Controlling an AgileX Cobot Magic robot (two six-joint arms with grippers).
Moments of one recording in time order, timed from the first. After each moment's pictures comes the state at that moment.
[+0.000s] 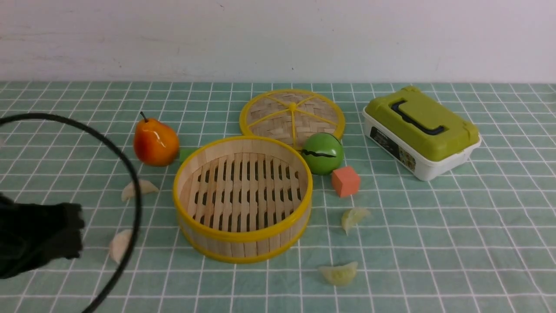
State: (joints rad) right arm 0.01 0.67 -0.51 0.29 0.62 -0.14; left arm -0.05 0.98 -0.74 -0.40 0.75 -0.05
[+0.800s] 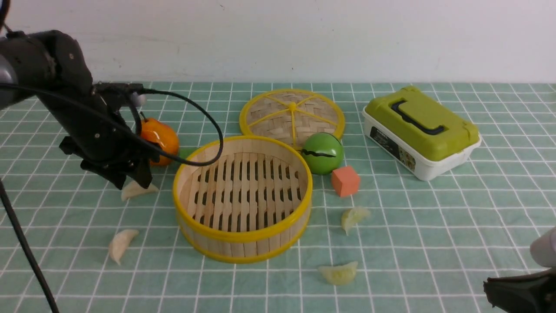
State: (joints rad) right arm 0.20 0.79 -0.45 0.60 0.52 -0.63; left arm -0.05 2.01 -1.59 -0.14 0.93 0.29
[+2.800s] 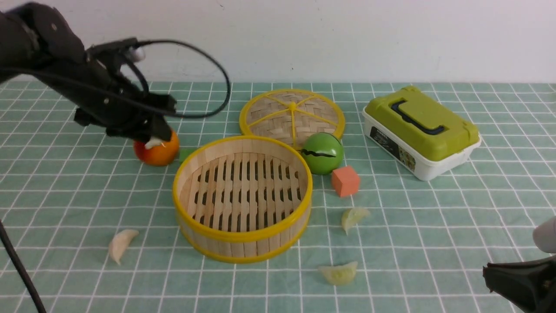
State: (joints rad) right arm 0.20 0.80 -0.45 0.62 0.46 -0.63; left arm -0.07 1.88 -1.61 -0.45 0.87 0.20
